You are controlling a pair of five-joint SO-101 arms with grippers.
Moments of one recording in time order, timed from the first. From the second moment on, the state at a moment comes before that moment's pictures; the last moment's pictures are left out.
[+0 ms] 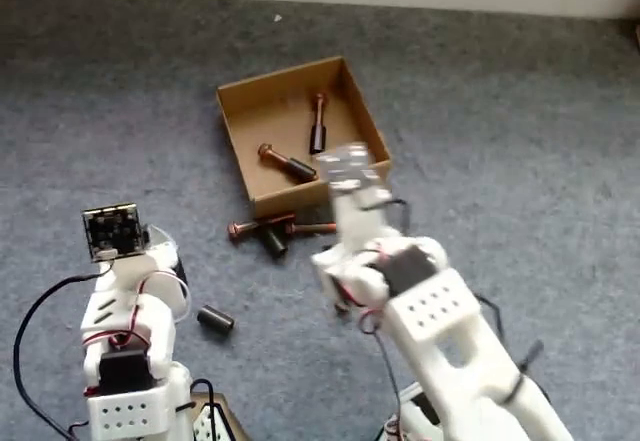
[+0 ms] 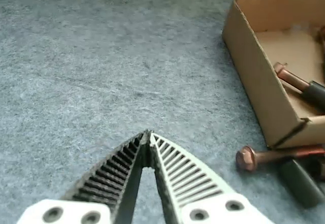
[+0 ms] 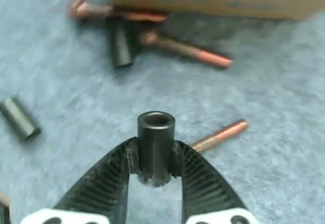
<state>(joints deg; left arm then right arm) -14.2 -103.8 93.9 50.9 7.5 -32.5 -43.8 51.6 61.7 -7.4</state>
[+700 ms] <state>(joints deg) 6.8 -58.3 54.3 69.1 7.5 -9.2 -58.4 73.1 34.3 -19.2</state>
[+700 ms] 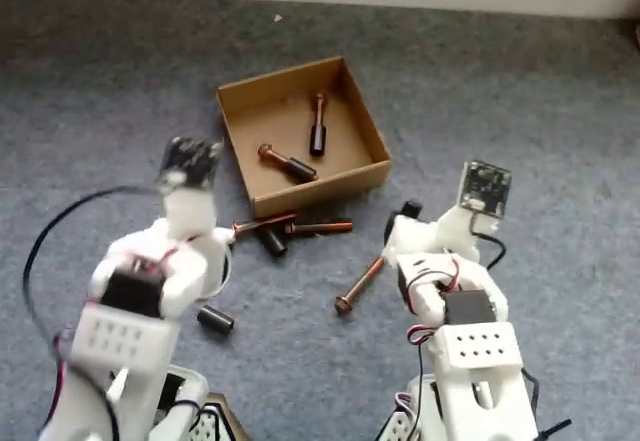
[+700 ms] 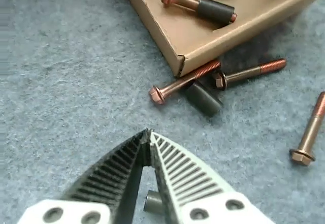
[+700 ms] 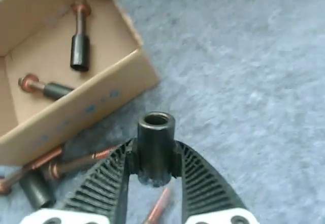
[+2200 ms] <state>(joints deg) 24.9 23.6 6.6 66.8 72.8 0.4 -58.4 73.1 32.2 -19.2</state>
